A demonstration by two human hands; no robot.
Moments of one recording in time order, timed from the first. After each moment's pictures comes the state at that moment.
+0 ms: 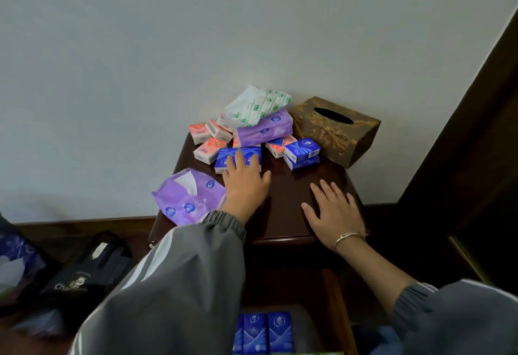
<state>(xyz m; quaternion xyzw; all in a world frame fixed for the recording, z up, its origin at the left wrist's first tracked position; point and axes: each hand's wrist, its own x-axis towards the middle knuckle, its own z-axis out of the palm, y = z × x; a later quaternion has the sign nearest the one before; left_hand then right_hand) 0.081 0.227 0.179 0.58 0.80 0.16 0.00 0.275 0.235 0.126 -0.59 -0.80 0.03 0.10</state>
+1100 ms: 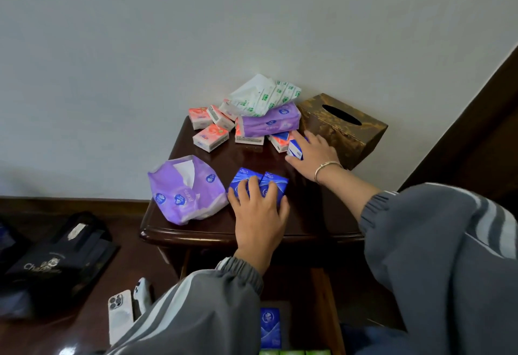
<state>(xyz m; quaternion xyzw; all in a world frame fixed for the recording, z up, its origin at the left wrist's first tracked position) 0.120 0.172 0.130 0.56 0.78 0.26 -0.14 0.211 0.331 0.188 -0.55 -0.83 0.04 0.03</state>
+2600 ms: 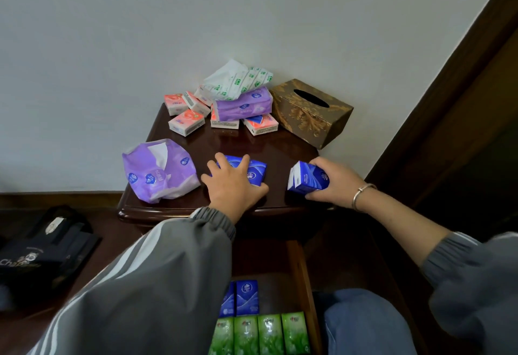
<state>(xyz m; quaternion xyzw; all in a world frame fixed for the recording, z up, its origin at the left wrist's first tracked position) 0.119 0.181 0.159 0.54 0.83 0.11 0.02 0.334 0.252 0.189 -0.50 -0.85 0.18 0.06</state>
